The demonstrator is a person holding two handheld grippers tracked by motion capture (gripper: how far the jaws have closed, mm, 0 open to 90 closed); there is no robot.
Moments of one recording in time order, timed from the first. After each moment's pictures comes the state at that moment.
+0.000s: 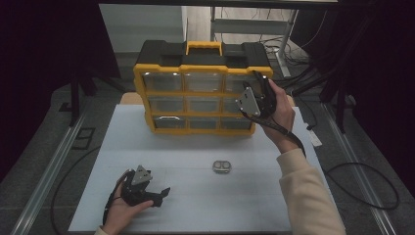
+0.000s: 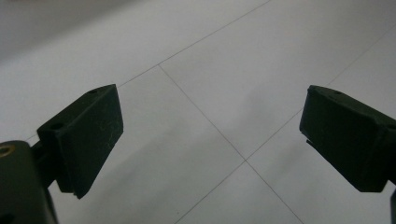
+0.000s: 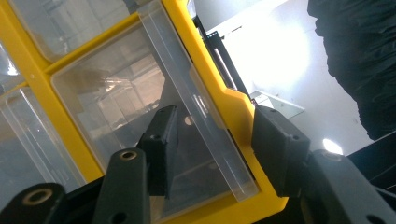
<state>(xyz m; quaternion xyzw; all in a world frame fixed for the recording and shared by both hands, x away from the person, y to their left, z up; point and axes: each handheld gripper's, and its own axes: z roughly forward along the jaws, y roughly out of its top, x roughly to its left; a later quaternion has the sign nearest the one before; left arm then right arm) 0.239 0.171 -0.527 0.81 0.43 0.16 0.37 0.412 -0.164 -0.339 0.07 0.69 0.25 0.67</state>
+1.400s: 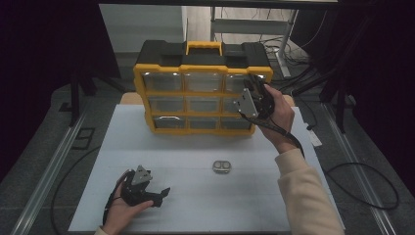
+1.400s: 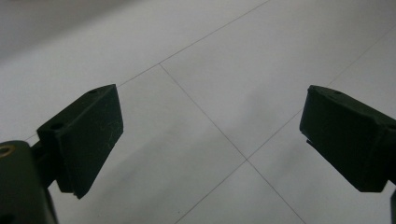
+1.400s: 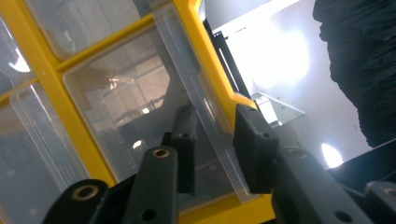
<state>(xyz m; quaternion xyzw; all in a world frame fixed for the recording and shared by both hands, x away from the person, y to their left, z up) 0.239 0.171 -0.527 0.81 0.43 0.16 0.37 0.408 -0.161 -0.338 0.05 0.70 0.24 0.67</state>
